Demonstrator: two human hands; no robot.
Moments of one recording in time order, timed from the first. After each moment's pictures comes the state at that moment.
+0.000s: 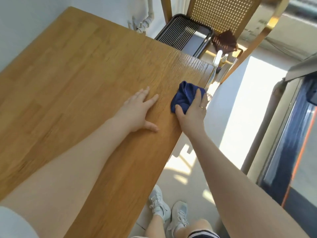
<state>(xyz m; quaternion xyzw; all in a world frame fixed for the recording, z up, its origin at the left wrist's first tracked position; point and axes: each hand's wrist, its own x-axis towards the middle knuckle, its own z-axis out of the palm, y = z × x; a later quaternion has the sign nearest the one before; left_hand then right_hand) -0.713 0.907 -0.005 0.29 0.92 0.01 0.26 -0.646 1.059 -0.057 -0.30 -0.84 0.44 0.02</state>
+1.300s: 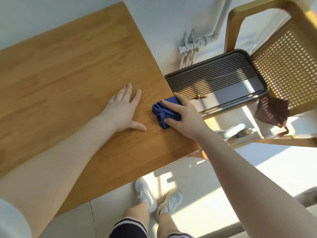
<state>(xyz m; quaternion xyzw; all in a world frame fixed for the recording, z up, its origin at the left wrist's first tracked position) -0.807 0.991 -0.003 -0.04 0.96 -0.04 0.29 -0.857 1.195 -0.046 0.27 -0.87 0.36 -0.21</state>
